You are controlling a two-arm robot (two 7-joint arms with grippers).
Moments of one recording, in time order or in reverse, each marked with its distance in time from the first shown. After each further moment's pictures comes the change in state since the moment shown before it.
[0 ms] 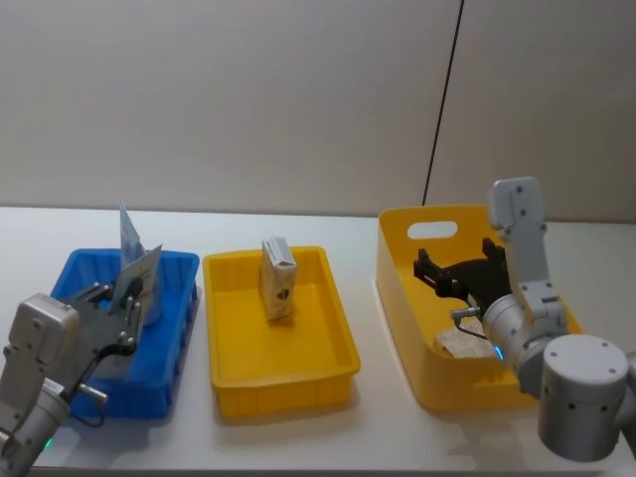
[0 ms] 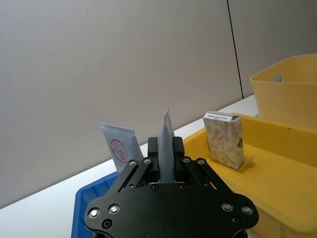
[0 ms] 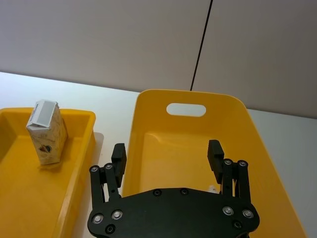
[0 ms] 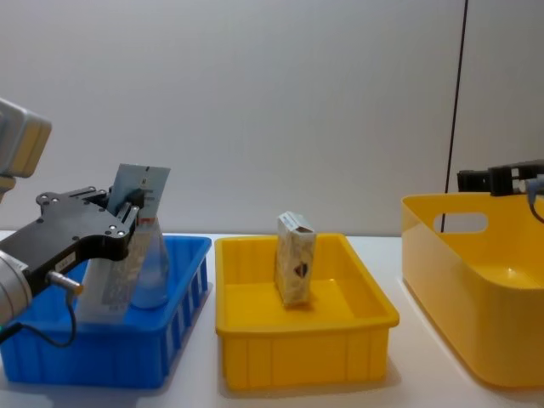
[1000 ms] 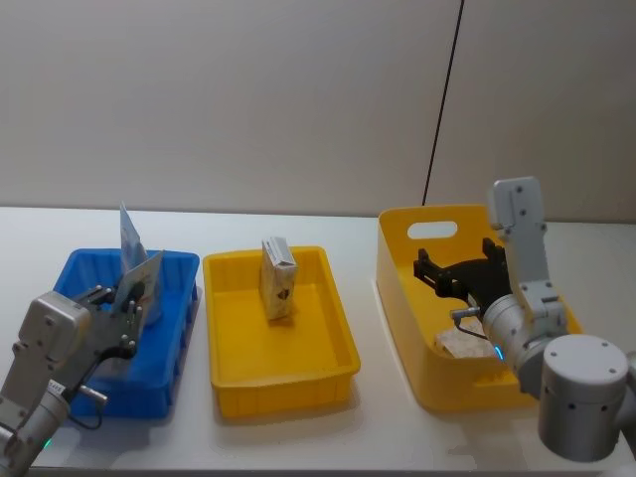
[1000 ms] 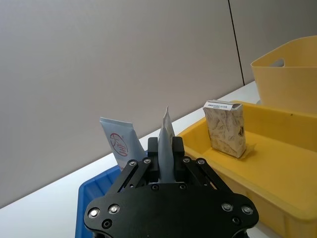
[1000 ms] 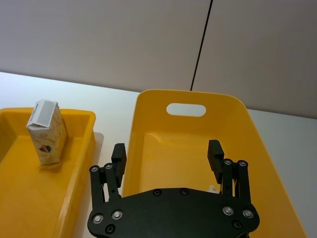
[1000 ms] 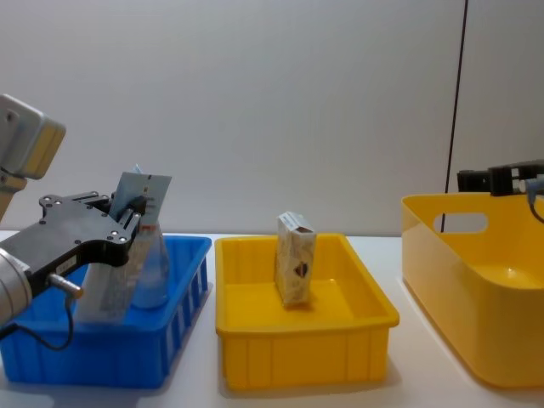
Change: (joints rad) left arm 0.009 0.005 -0.006 -0.033 0.058 0.063 0.009; right arm 0.000 0.000 0.000 0.000 0.000 0.000 0.000
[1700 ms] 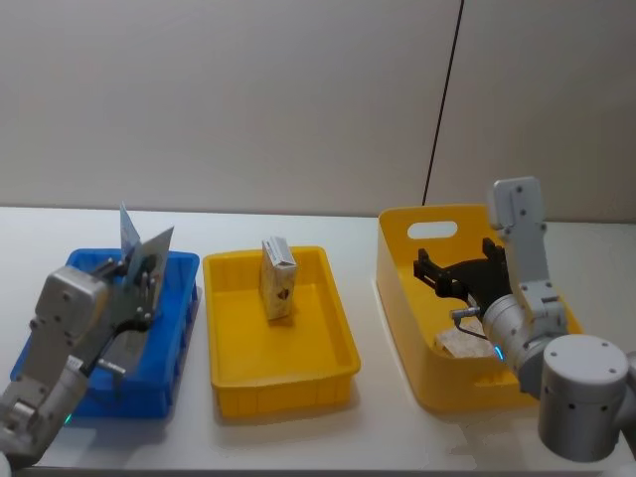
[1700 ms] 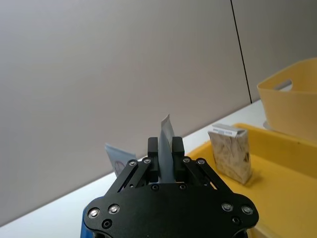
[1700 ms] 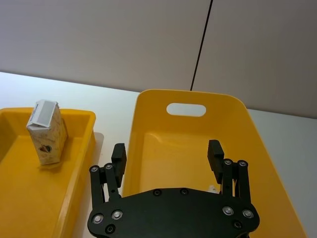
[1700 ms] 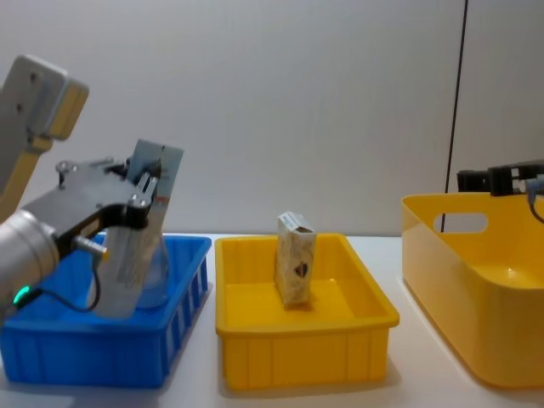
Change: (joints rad) left arm -0.009 -0.041 -0.004 -0.055 0.042 0.032 0.052; right arm 0.000 0.000 0.000 0.000 0.000 0.000 0.000
